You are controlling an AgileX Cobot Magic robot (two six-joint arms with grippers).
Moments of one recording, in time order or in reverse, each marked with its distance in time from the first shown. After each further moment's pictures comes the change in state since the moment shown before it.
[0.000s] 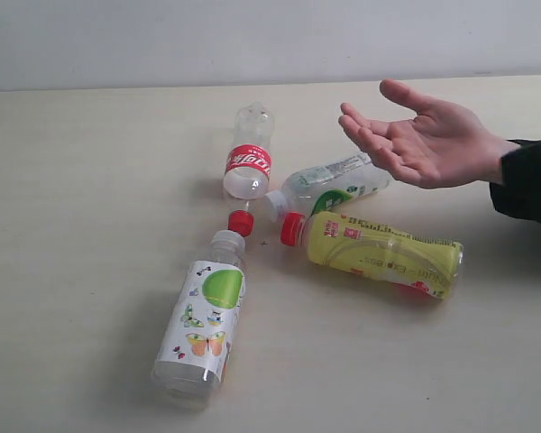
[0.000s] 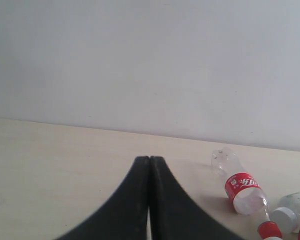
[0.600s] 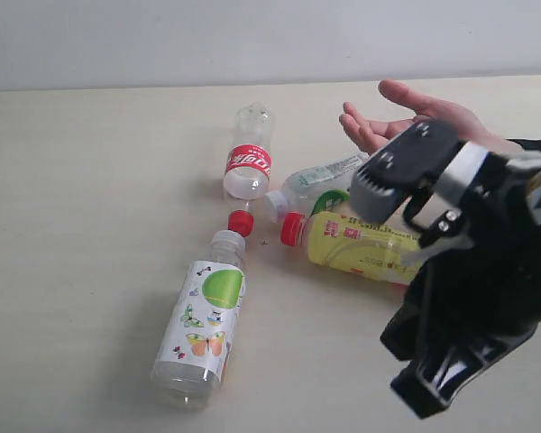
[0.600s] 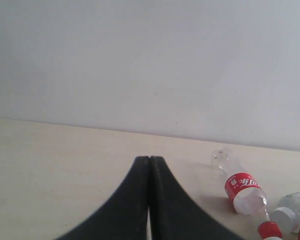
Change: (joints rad) left arm 0.000 0.000 0.000 0.000 0.000 0.000; right arm 0.544 0.396 0.000 -0.345 -0.068 0.257
